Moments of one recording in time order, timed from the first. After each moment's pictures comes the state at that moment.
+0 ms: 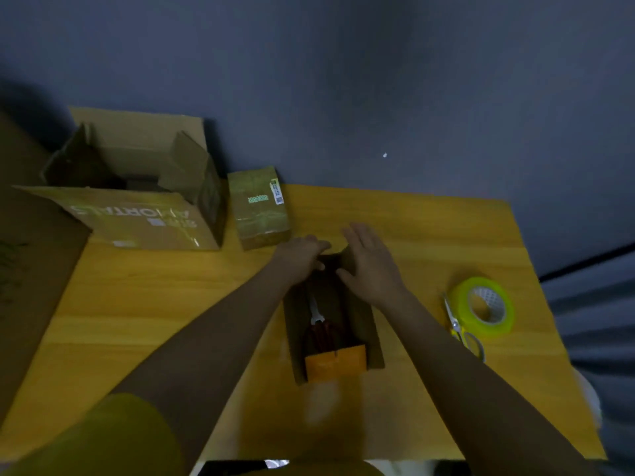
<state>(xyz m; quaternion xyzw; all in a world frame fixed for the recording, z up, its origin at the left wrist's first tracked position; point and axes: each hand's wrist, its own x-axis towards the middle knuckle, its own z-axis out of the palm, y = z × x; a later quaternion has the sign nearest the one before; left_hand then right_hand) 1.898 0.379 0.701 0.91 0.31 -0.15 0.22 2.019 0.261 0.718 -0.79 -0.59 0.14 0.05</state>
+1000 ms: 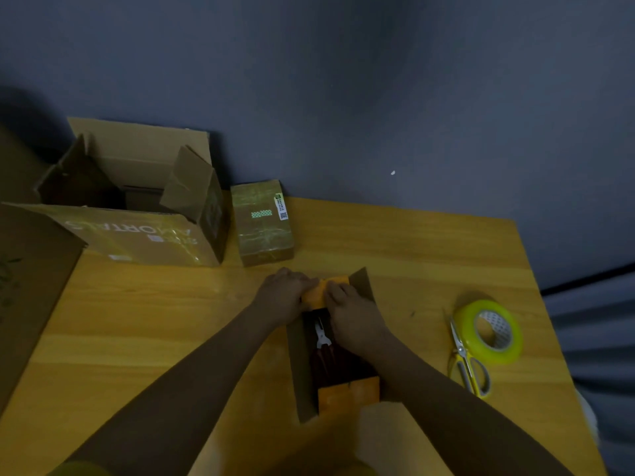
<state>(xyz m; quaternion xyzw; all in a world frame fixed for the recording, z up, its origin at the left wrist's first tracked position) 1.862 0.384 0.675 0.92 0.30 -0.16 0.22 1.990 0.267 0.687 -0.70 -0.68 0.19 -0.10</state>
